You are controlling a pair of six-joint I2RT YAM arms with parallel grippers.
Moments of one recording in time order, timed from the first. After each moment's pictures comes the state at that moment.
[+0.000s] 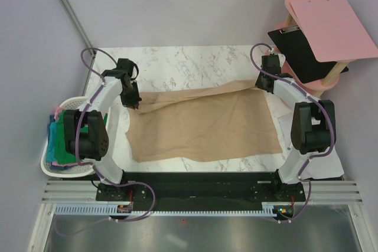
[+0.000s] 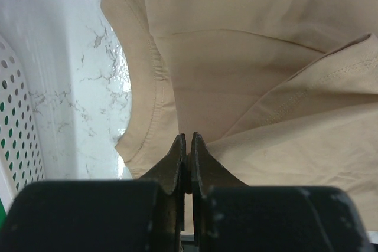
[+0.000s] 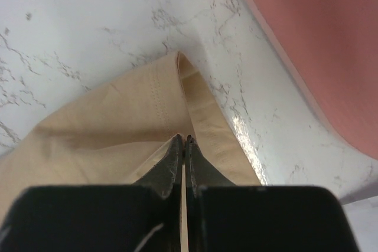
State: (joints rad) left arm -0.09 1.70 1.35 -0.88 -0.05 -0.32; right arm 0.08 1.78 1.27 -0.28 0.27 0.40
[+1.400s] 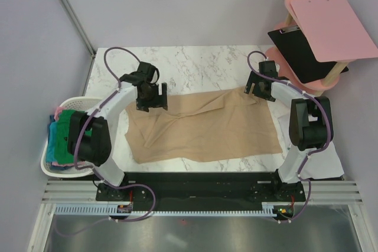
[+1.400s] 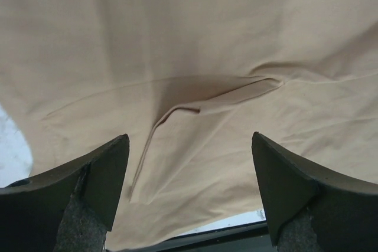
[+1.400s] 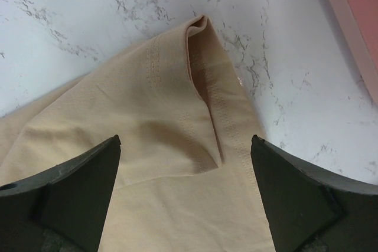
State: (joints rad) left arm -0.30 1.63 1.27 -0.80 0.04 -0.34; right arm 0.09 1.83 1.21 -0.33 0.17 0.40
